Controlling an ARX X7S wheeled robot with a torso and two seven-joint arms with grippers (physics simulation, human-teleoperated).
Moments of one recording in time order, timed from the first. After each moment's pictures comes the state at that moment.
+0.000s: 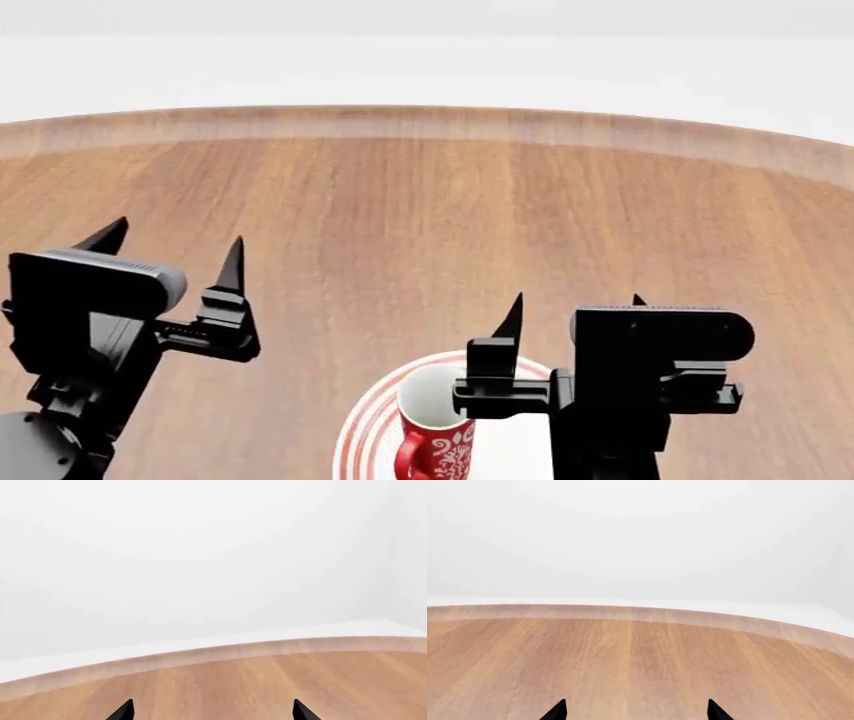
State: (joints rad) left arm -0.89 -0.60 1.14 -0.18 -0.92 0.17 -0.55; right arm 0.44 0.27 -0.22 -0.22 0.38 0.61 0.33
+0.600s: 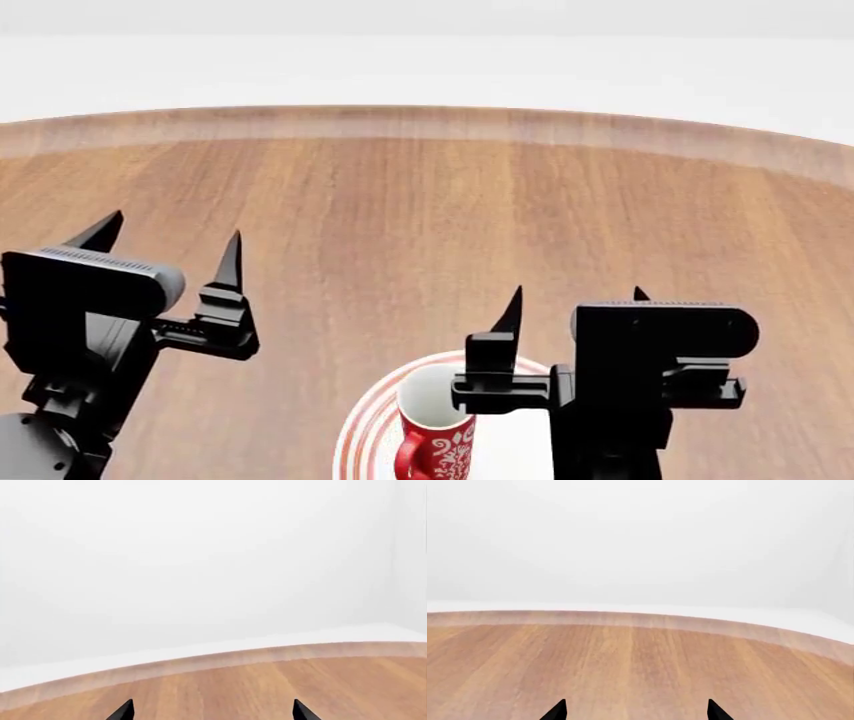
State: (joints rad) left arm -0.89 -0.62 1.14 -0.13 -0.90 0.15 -0.59; right arm 0.44 0.28 -0.23 -0.25 0.39 0.62 0.34
